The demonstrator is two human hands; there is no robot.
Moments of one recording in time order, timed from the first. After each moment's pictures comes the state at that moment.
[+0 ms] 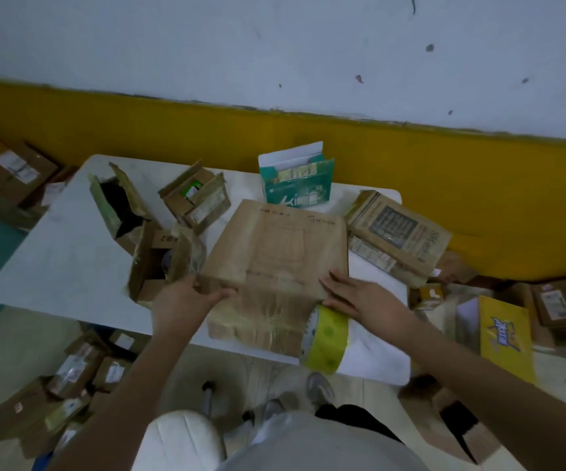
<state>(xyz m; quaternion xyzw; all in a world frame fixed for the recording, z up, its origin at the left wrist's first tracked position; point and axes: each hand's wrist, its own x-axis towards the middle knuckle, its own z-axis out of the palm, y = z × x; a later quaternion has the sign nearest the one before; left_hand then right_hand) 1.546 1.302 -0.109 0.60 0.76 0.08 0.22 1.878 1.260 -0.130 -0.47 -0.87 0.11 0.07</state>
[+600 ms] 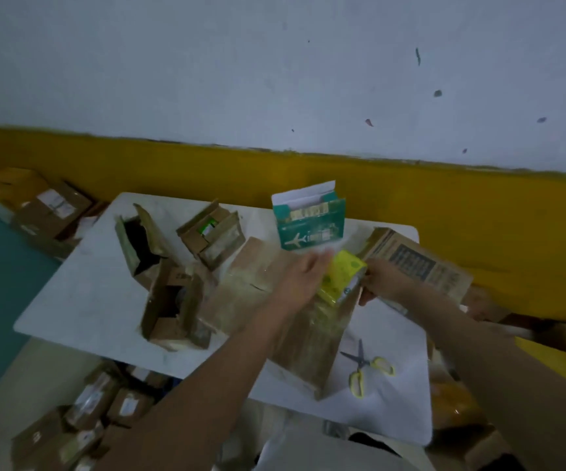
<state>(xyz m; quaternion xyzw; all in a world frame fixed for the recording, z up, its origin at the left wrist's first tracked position) 1.715 1.371 -0.054 0.61 0.59 0.18 0.49 1.912 1.386 -0.108 -0.68 -0.54 0.49 0.14</state>
